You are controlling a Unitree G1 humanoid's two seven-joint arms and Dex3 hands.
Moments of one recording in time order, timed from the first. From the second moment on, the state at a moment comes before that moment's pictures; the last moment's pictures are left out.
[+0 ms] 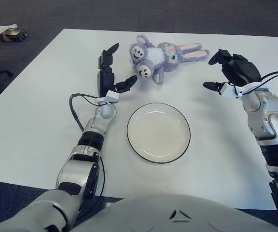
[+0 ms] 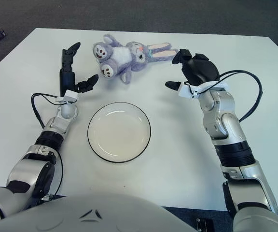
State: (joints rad) left arm -0.50 0.11 -0.05 0.74 0.59 -0.78 0.72; right arm -0.33 -0.62 0.12 -0.11 -0.75 0.12 0.21
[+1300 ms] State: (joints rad) left arm -0.74 0.25 -0.36 1.08 0.79 -0.78 0.87; right arm -0.29 -0.62 0.11 -0.09 -0.73 0.14 0.22
